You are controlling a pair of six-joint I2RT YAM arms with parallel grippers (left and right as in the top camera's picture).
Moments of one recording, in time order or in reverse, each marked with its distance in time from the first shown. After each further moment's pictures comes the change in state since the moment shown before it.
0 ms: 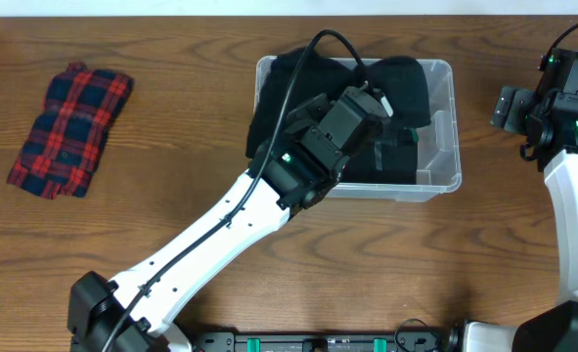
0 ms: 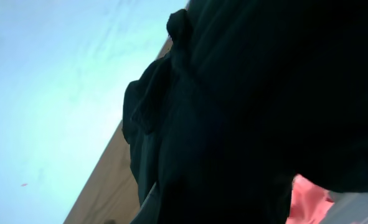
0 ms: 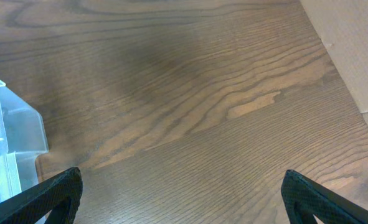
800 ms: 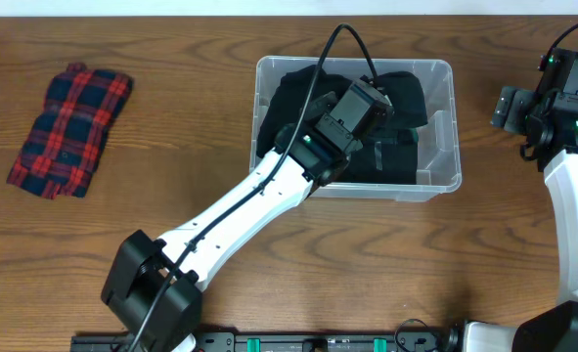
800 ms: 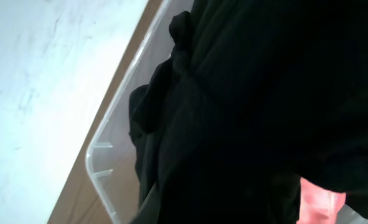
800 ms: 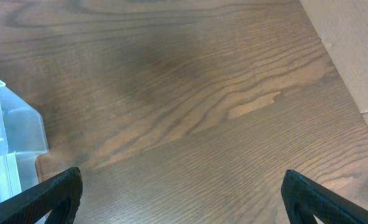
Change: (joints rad) left arm 0.049 0.163 0.000 0.092 0.061 0.027; right arm 0.000 0.000 0.000 0.000 0.000 0.000
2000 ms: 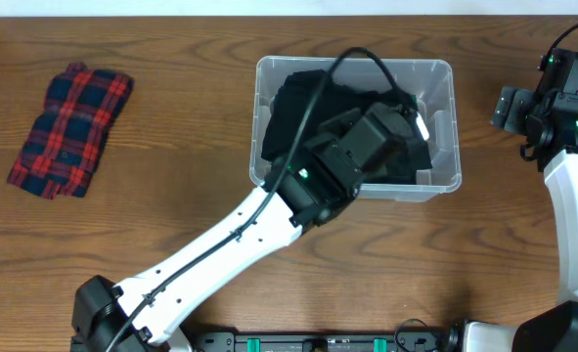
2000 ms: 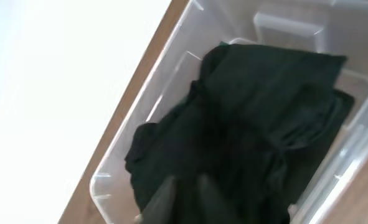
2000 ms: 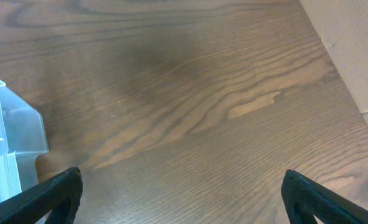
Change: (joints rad) left arm -0.134 -0.161 0.028 -0.068 0.062 -0.041; right arm 0.000 0.000 0.000 0.000 0.000 0.000
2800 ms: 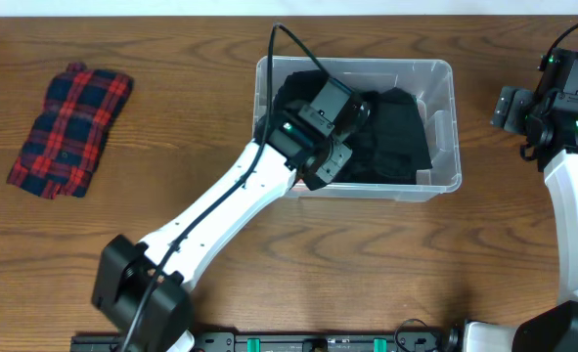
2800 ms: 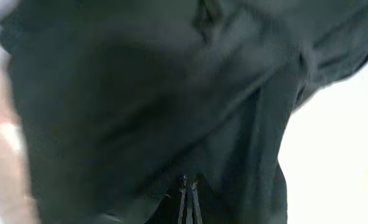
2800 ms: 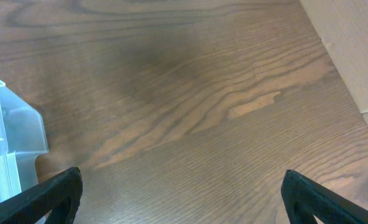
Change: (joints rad) left arm 0.200 0.139 0.000 -0.252 0.319 -0.403; right arm 0.000 0.000 0.000 0.000 0.000 0.000
